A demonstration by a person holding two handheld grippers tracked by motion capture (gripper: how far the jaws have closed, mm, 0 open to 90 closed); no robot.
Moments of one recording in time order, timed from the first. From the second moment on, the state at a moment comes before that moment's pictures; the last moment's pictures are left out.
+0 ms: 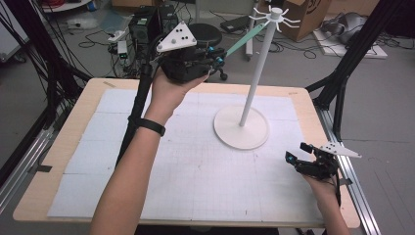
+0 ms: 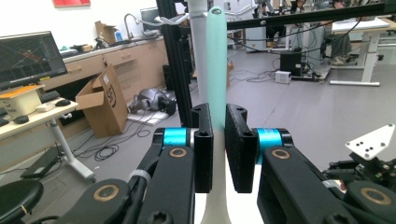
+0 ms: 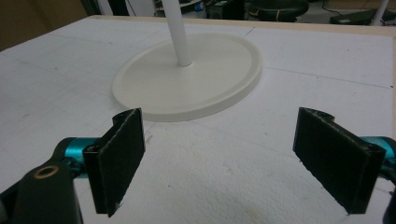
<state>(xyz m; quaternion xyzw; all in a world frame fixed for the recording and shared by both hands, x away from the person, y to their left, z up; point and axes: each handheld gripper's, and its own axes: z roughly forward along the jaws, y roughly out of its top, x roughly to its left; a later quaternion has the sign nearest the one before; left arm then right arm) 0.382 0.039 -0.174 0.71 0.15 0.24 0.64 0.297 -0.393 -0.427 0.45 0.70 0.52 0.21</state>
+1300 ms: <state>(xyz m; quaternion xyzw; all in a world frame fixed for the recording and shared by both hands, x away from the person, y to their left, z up) 0.349 0.155 -0.279 0.76 0.24 0.24 0.55 0.298 -0.390 -0.429 0.44 0.71 0.51 0.20</state>
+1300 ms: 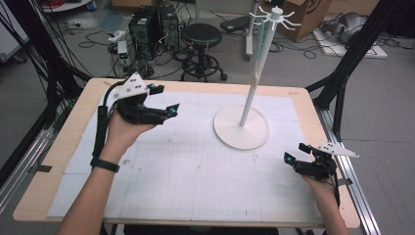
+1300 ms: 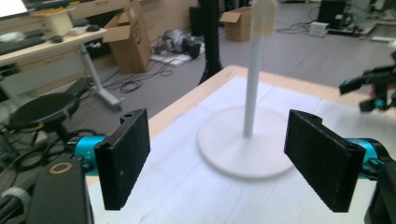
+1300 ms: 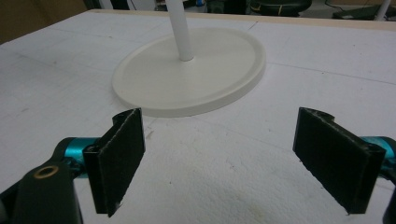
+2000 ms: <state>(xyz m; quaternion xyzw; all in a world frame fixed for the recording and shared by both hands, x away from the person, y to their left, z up) 0.298 0.244 -0.398 0.74 0.30 0.24 0.55 0.300 -0.387 -0.433 0.44 0.71 0.50 0.20</state>
